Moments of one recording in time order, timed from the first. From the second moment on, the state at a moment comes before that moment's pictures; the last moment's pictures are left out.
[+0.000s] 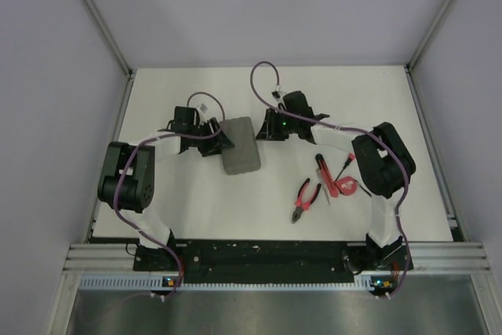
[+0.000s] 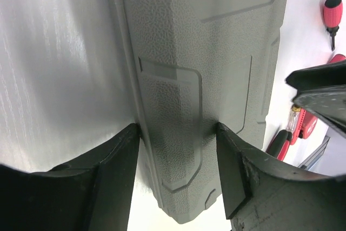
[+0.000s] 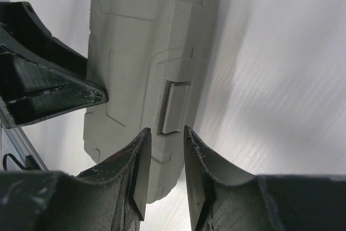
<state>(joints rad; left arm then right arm) -0.15 1.75 0.93 -0.08 0.52 -0.56 0.56 1.94 1.27 0.00 -0.39 0.55</state>
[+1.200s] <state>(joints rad) -0.13 1.74 0.93 -0.08 0.53 -0.59 0.57 2.04 1.29 0.11 -0.36 0.60</state>
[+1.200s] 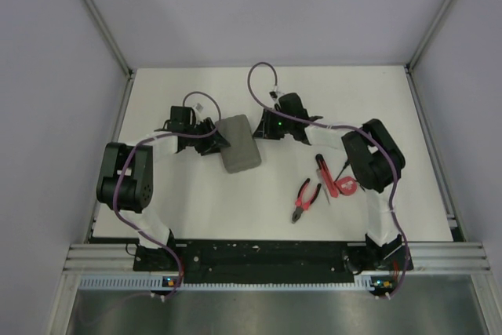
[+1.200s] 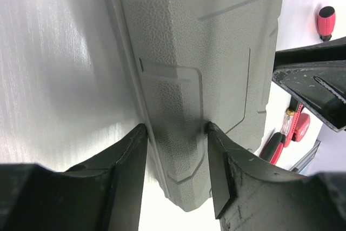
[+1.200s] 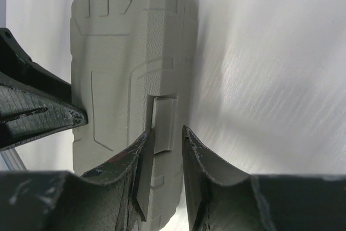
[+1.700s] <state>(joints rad) -0.13 1.75 0.95 -0.10 0.54 -0.60 0.64 2.05 1.34 0.10 -0.16 0.42</state>
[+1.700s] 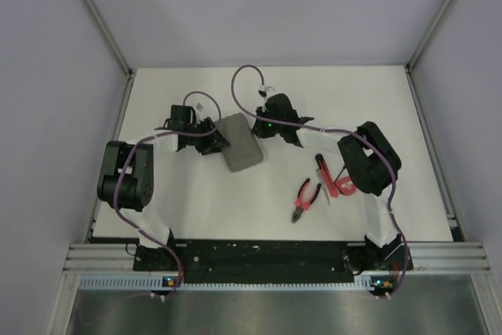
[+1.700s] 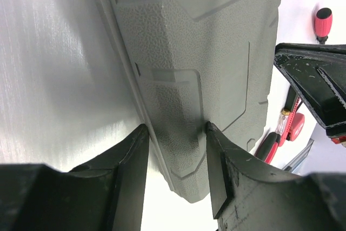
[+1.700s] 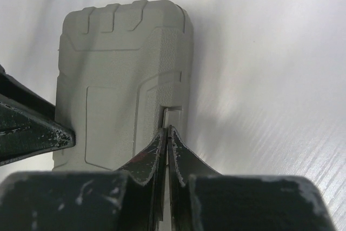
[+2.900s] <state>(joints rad) -0.19 1.79 0.97 -0.10 0.53 -0.85 0.62 2.01 1.41 -0.13 0.05 0.34</state>
